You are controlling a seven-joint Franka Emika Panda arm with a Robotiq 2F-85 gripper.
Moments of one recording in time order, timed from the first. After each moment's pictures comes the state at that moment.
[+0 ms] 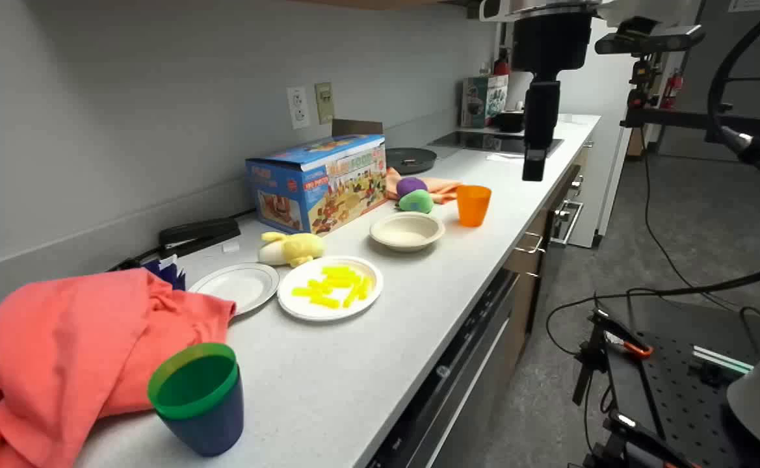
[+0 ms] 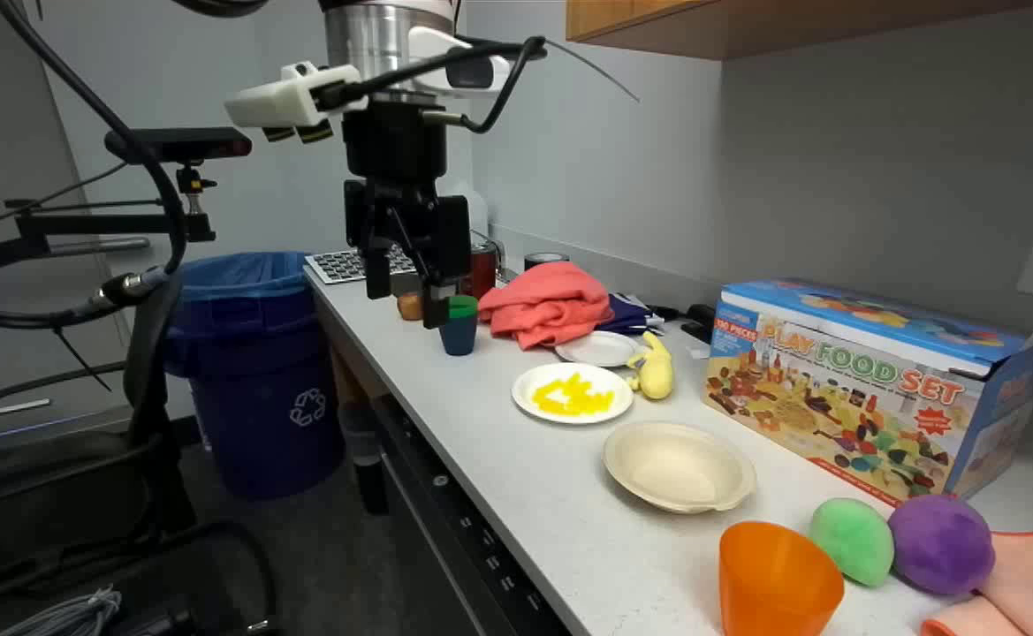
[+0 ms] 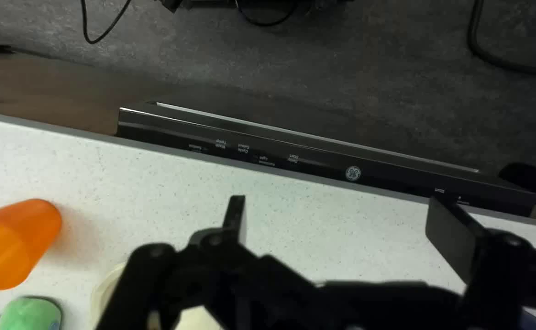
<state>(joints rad) 0.00 -0.57 -0.01 -2.50 0.03 1.91 -0.02</state>
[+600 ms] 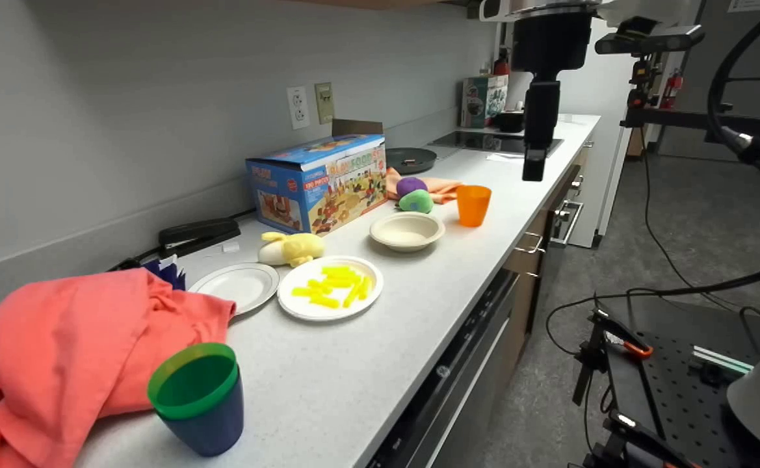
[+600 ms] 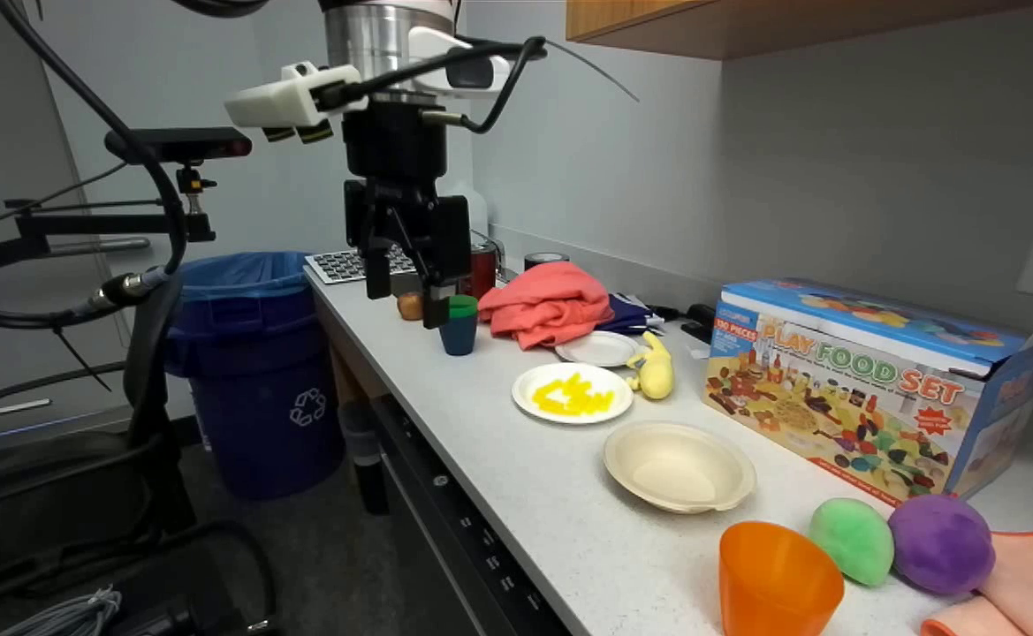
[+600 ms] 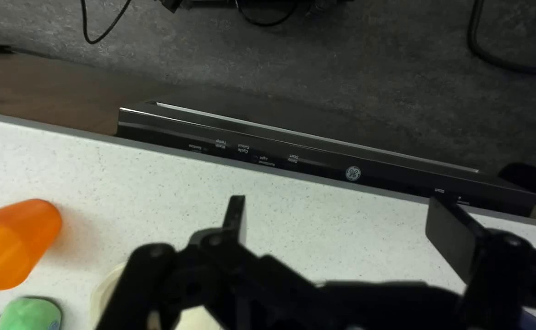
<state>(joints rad) 0.00 -0.57 -0.01 -2.50 0.03 1.91 -0.02</state>
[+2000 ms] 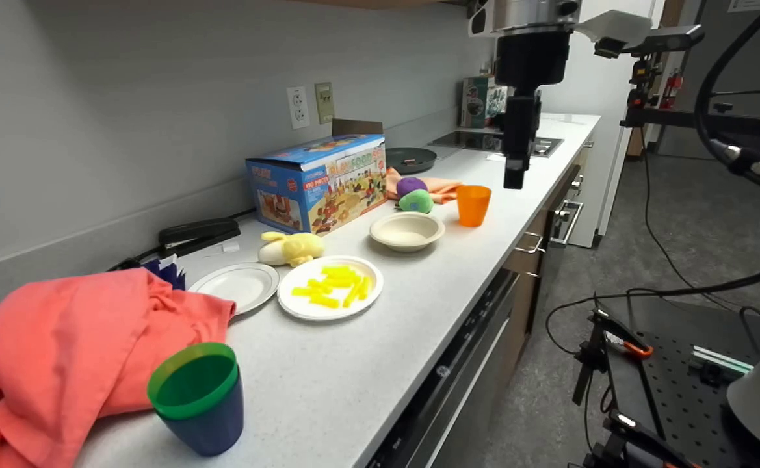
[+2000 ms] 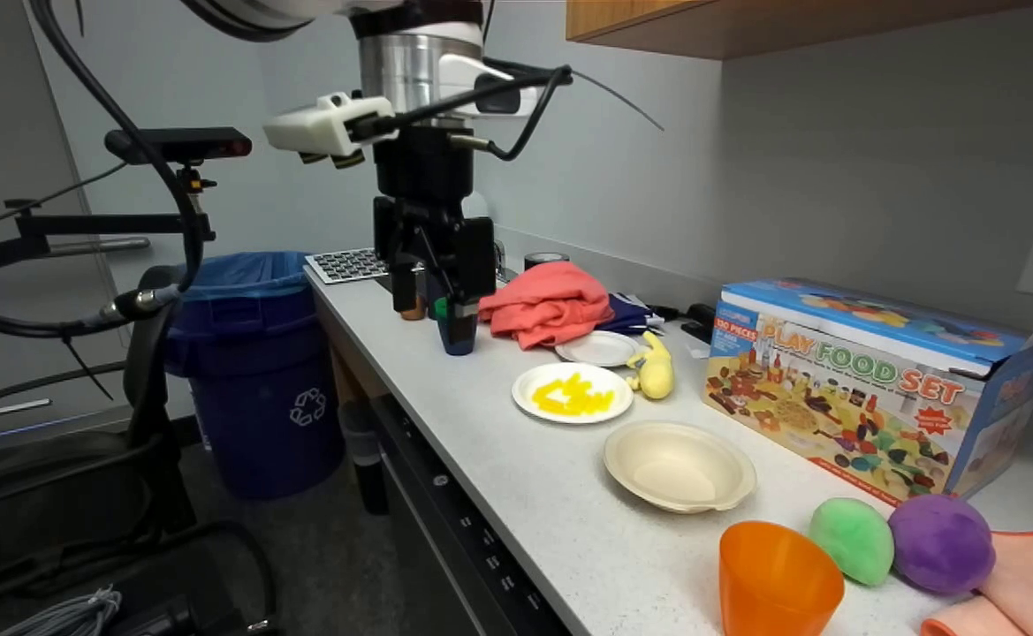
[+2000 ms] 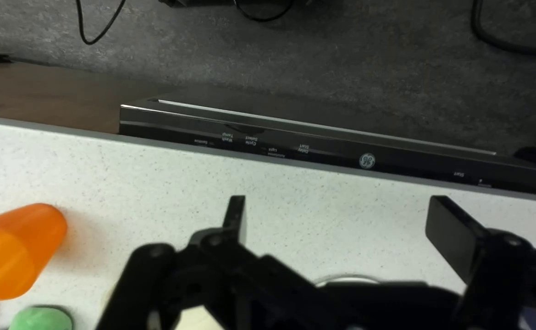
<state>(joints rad) -0.02 -0.50 -0.02 -2.48 0.03 1.97 0.00</state>
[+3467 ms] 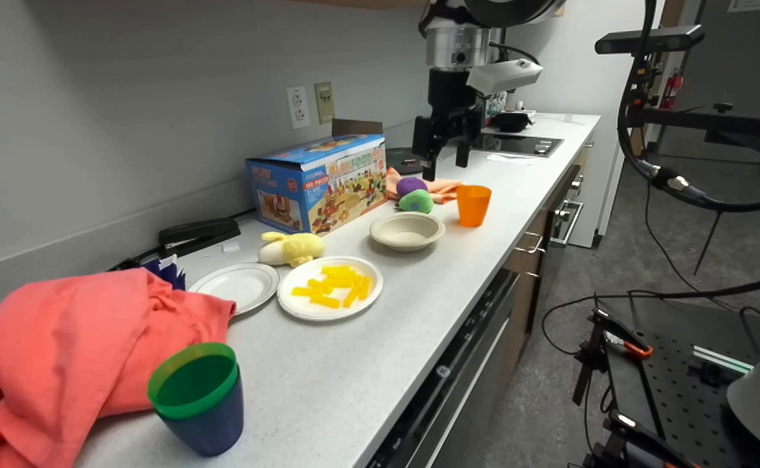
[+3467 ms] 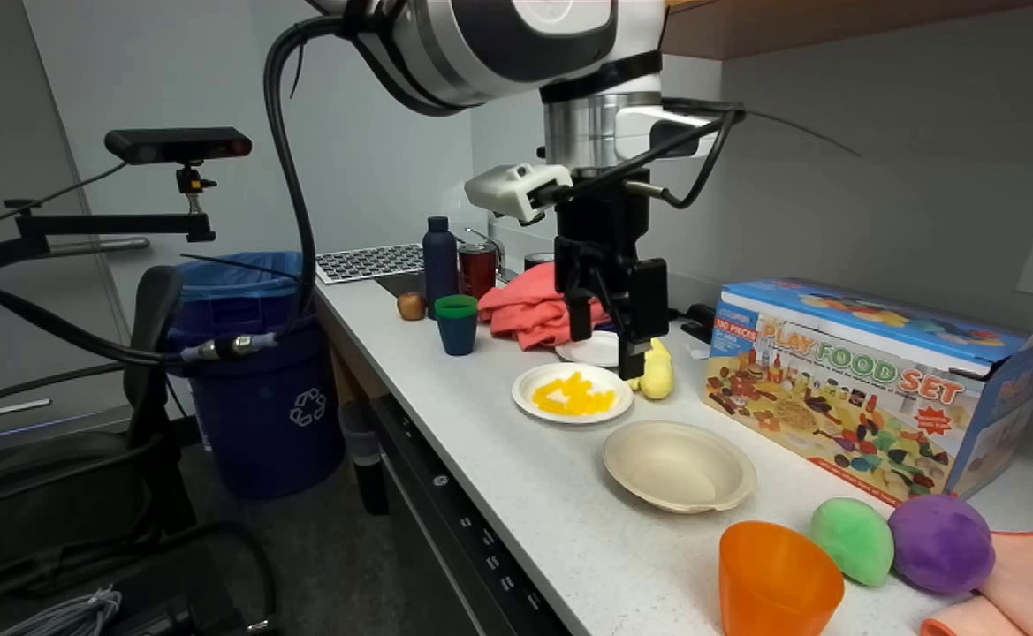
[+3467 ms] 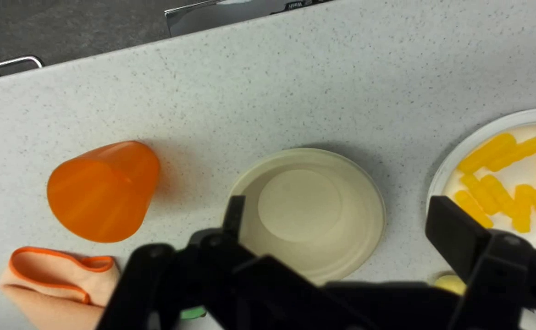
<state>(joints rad) -0.14 -0.14 -0.06 -2.25 -0.07 2.19 0.25</state>
